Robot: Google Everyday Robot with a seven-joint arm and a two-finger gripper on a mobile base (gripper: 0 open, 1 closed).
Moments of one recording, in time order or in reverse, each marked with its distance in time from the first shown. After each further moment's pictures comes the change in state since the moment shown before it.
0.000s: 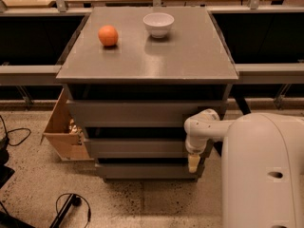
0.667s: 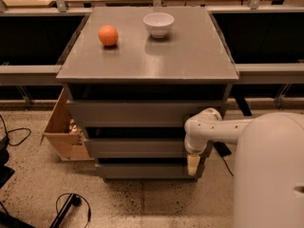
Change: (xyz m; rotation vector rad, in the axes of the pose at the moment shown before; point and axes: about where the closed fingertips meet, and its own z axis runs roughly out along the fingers) arm -0.011 0.009 -0.034 0.056 -0.029 -0.007
